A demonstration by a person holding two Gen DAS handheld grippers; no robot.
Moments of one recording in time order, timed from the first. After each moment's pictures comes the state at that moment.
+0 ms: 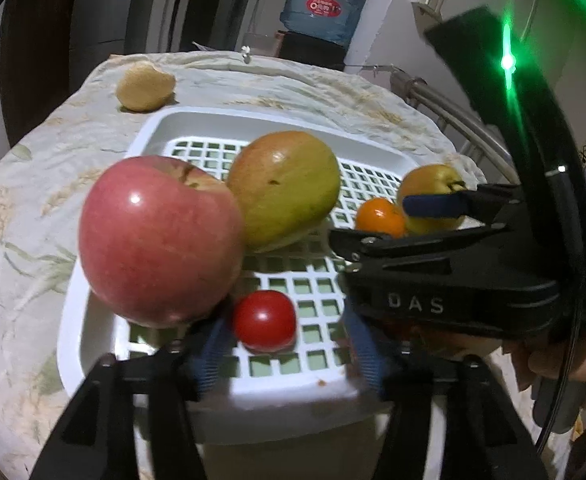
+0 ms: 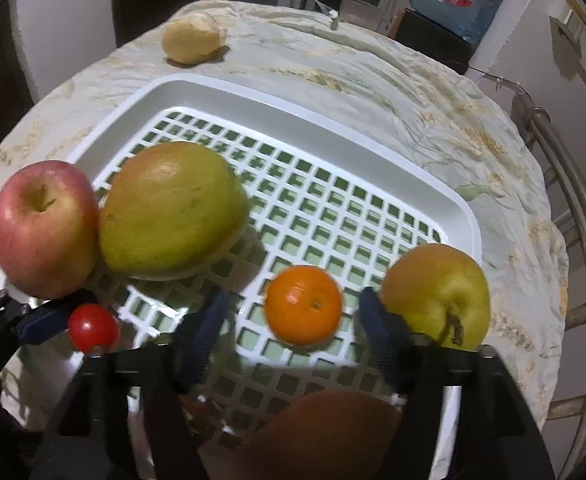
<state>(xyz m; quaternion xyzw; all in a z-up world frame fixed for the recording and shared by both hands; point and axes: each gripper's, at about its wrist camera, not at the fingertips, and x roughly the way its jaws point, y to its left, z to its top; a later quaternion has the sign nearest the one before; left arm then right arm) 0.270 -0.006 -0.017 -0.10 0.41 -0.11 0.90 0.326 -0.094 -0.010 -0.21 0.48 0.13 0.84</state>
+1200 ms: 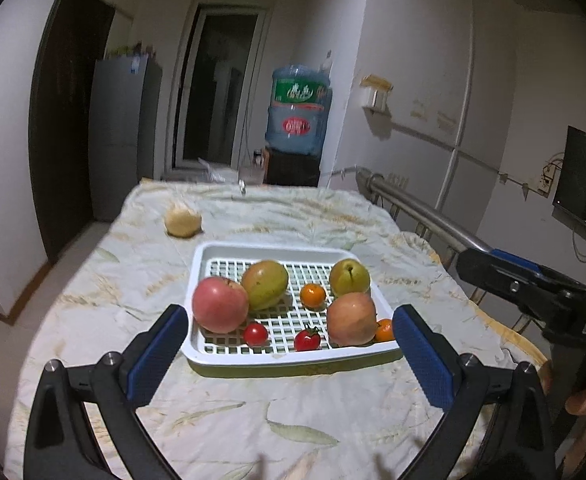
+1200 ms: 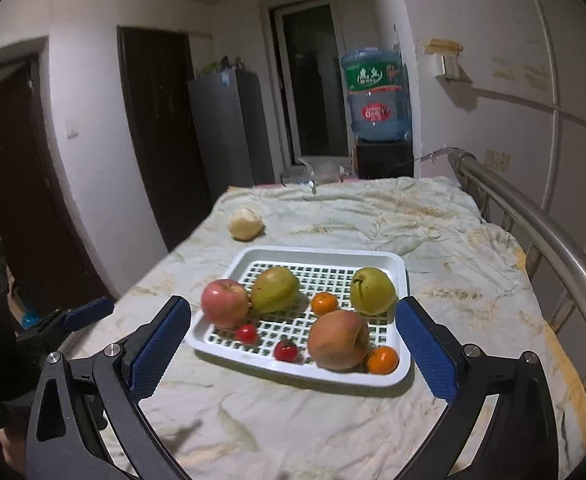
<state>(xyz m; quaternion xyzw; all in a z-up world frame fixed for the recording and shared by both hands) 0.100 0.010 0.126 -0.07 0.23 -0.10 0.97 0.107 -0.182 0.151 0.01 0.25 0.18 0.95</state>
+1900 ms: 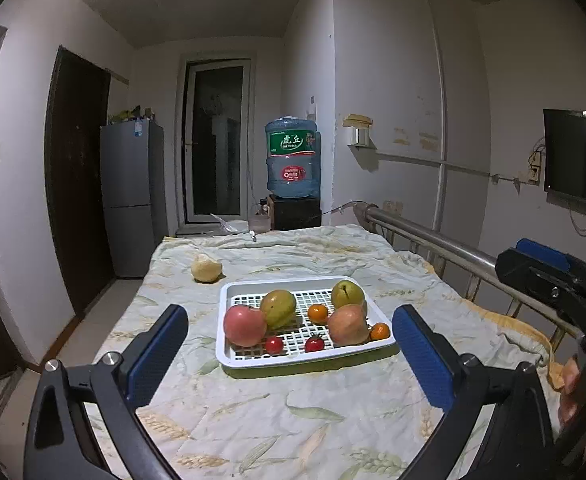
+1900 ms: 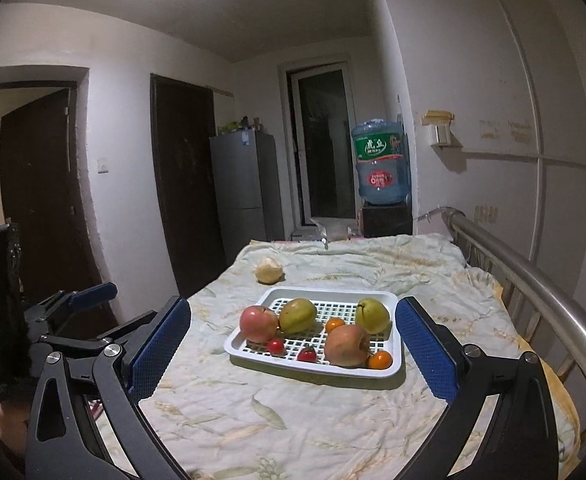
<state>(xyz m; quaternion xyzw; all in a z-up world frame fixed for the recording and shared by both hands) 0.002 0.004 0.159 0.00 0.15 -0.07 0.99 -0.025 -0.197 0.176 0.01 0.12 0.19 0.97</state>
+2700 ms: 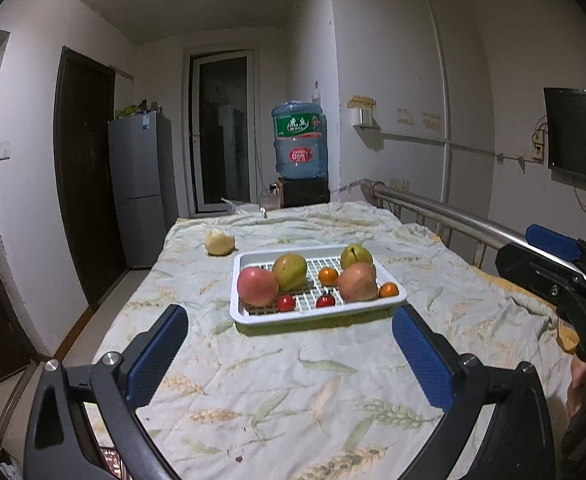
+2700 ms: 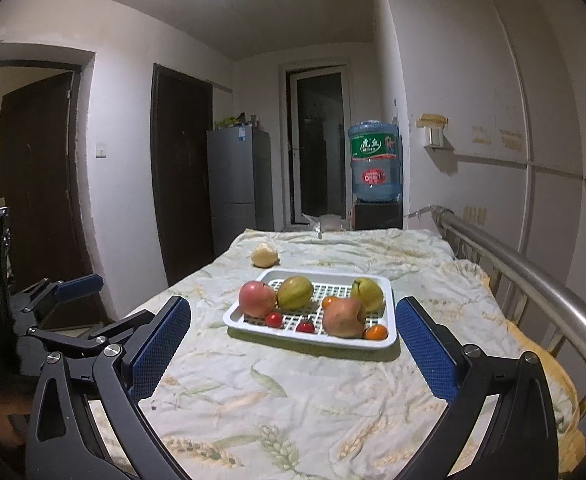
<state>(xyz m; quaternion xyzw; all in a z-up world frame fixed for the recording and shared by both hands) -0.034 0.008 0.120 0.02 0.17 -0.06 0.98 -0.067 -0.182 0.136 -0.02 0.12 0.17 0.98</state>
